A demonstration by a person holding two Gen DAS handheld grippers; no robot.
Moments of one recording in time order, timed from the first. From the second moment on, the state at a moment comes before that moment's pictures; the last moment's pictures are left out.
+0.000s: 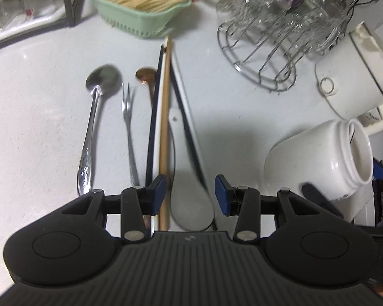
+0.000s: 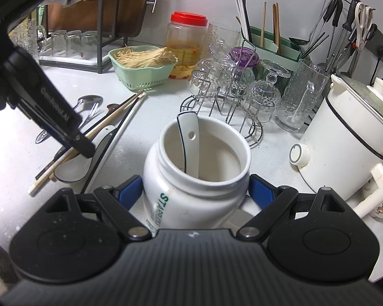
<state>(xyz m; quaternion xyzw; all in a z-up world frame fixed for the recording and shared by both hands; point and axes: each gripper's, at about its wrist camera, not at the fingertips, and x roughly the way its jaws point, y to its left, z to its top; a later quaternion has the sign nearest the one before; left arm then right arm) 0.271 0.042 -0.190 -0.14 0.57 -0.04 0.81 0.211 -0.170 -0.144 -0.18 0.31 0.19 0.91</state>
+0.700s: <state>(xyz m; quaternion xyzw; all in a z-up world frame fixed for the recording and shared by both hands) 0.241 0.081 -0.231 -0.43 0.60 0.03 0.68 0.212 -0.168 -0.145 -0.17 0.31 0.18 0.92</state>
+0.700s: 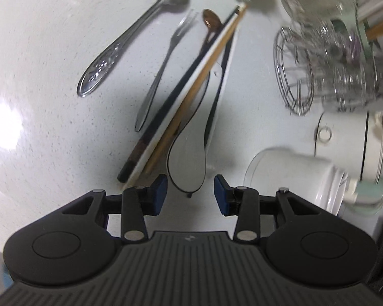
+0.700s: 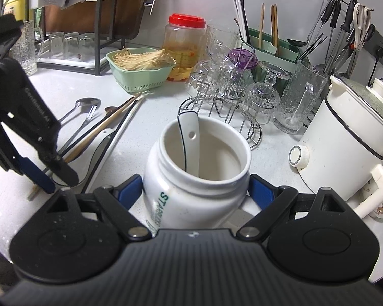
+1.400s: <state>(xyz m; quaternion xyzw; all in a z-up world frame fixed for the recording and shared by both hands) 0.241 0.079 -0.225 -0.40 0.58 0.09 0.70 0.212 -0.168 -0.146 -0.18 0.30 0.18 0.92</state>
